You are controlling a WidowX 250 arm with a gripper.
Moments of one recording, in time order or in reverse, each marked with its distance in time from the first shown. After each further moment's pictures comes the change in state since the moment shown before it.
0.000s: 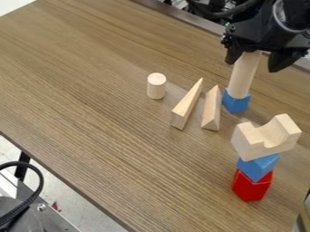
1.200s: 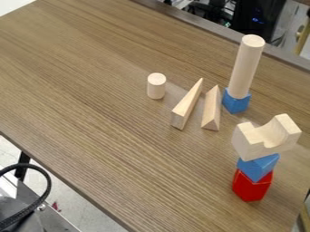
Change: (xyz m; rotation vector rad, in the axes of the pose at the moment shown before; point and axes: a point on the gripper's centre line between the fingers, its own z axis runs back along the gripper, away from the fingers) arm -0.009 0.009 0.140 0.005 0.256 0.366
